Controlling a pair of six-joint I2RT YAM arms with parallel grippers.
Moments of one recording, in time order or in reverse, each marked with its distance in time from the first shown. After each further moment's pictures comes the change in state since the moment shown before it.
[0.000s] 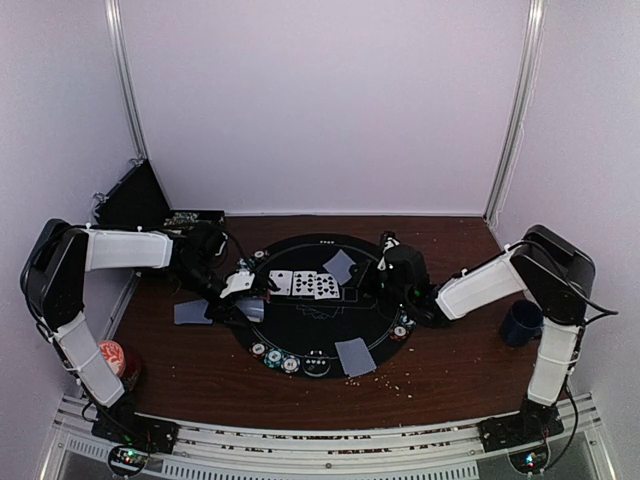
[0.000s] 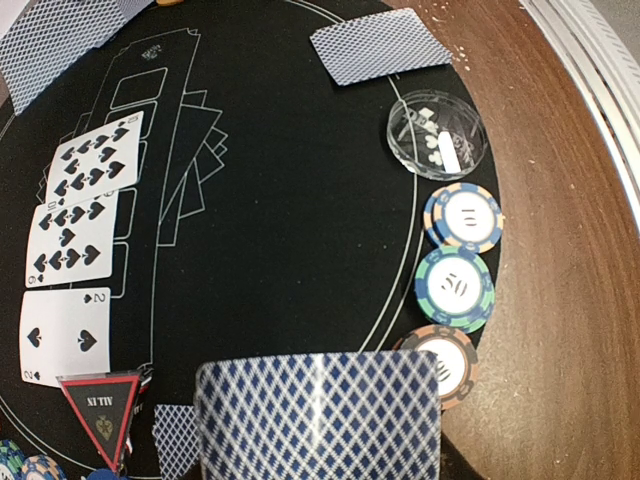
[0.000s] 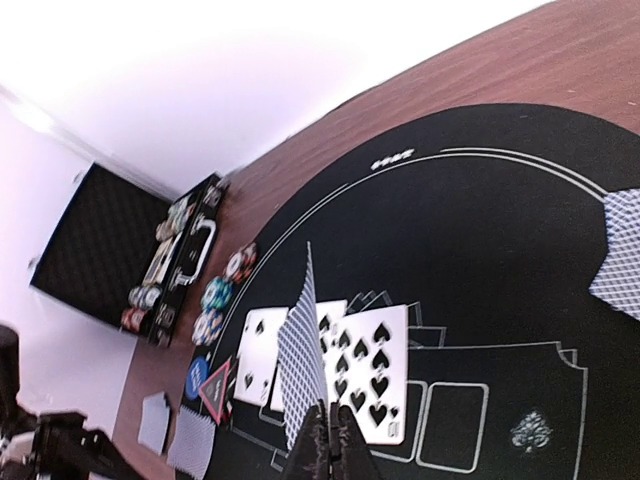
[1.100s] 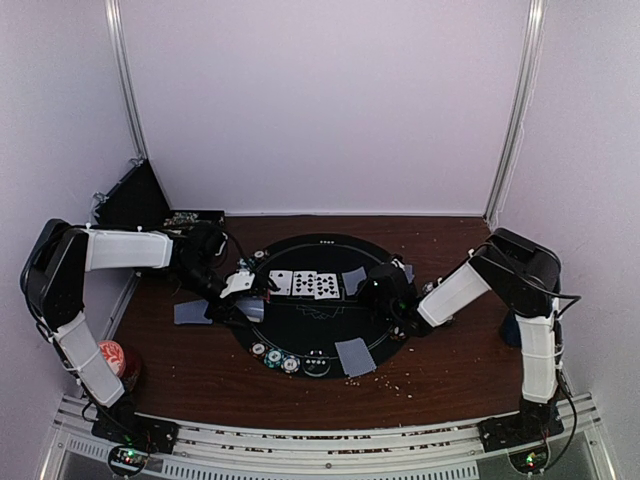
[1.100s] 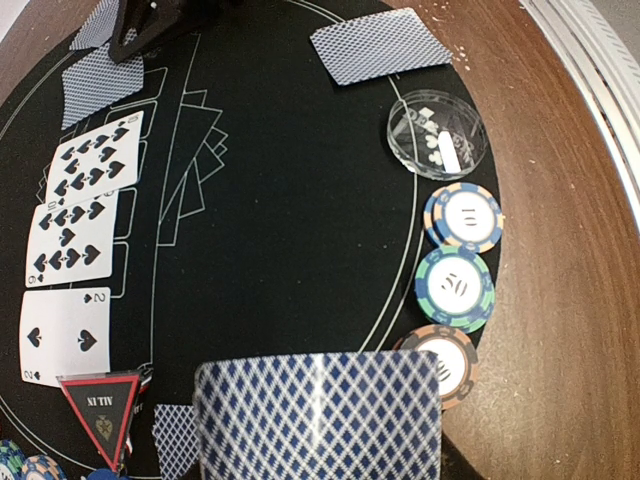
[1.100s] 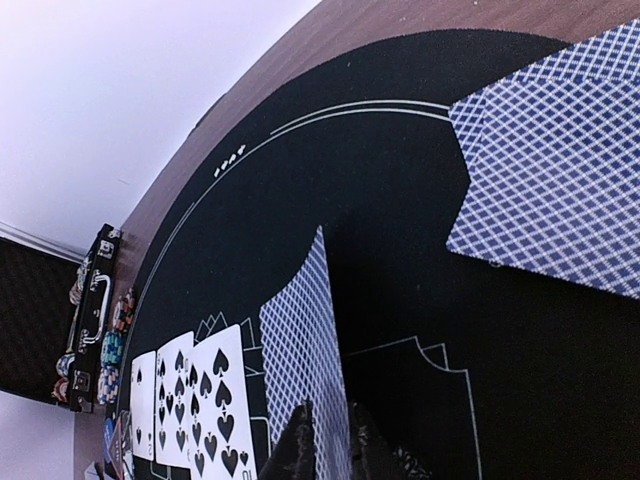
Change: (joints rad) left arm 0.000 0.000 0.000 0.000 0.000 0.000; right arm -0.007 0.205 0.057 -0.013 0.211 0.203
